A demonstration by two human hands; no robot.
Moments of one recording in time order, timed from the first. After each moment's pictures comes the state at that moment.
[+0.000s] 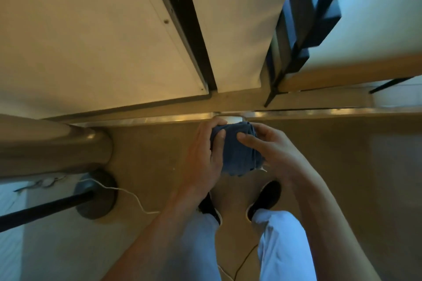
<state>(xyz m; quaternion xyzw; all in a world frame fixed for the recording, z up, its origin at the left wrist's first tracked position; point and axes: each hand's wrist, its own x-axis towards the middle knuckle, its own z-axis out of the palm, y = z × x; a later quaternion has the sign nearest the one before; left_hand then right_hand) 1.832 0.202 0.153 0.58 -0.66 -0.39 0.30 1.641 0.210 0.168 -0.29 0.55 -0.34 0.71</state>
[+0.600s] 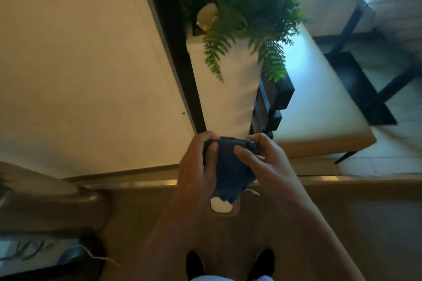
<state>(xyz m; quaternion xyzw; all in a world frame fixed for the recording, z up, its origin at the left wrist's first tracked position) 1.815 0.192 0.373 0.48 -0.70 -0.29 0.45 1.643 0.222 0.398 -0.44 0.51 -0.50 0.55</state>
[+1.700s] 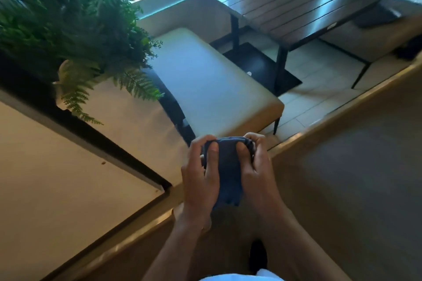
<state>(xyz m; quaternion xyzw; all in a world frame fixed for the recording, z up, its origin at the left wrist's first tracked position) 1.605 0.255 0.380 0.35 -0.76 -0.36 0.42 1.503 0.322 0.363 -0.33 0.61 -0.68 0.25</state>
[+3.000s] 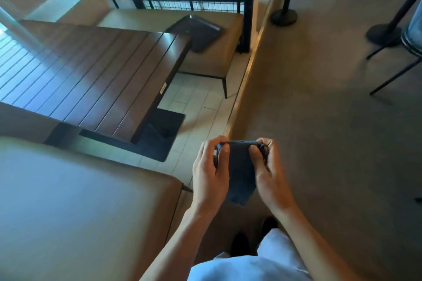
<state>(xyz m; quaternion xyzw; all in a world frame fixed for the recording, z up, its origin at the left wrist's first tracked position) 1.008 0.234 0.322 0.08 -0.85 -0.50 0.18 0.992 0.370 0.323 -0.01 0.73 -0.69 0.05</state>
